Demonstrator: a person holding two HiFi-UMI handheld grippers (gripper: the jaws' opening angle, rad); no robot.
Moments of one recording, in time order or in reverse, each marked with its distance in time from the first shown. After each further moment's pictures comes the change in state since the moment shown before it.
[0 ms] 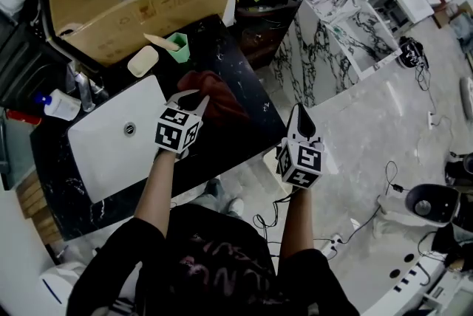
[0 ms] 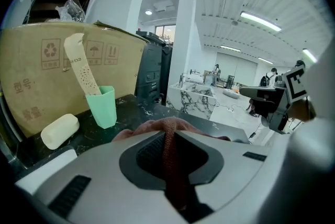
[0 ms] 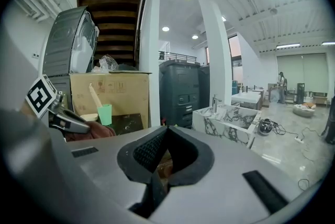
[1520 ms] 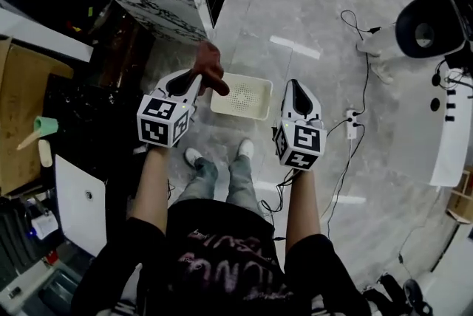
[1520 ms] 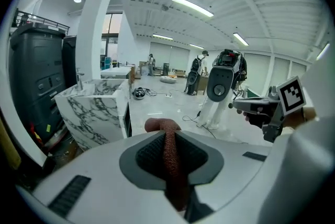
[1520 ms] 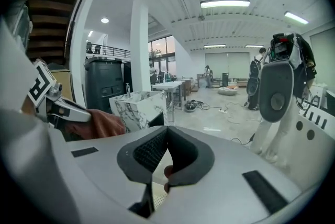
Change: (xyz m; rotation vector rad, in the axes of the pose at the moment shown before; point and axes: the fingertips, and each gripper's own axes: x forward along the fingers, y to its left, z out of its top) left arm 0.128 -0.448 0.007 0.432 0.068 -0.598; right arm -0.298 -0.319 -0.169 0.291 0.050 -0.656
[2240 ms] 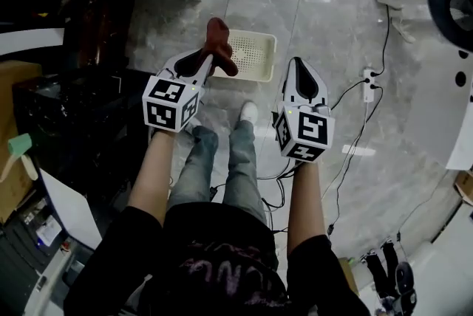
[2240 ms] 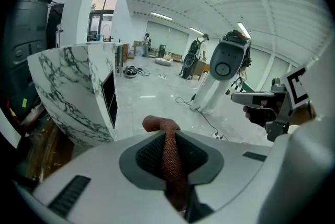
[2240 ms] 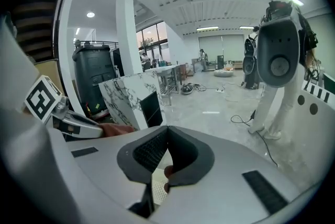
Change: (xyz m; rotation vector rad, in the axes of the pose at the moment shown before) left arm 0.171 -0.035 -0.113 -0.055 0.187 -0.107; right arm 0.088 -0.060 -0.134 0.098 0.154 -0.009
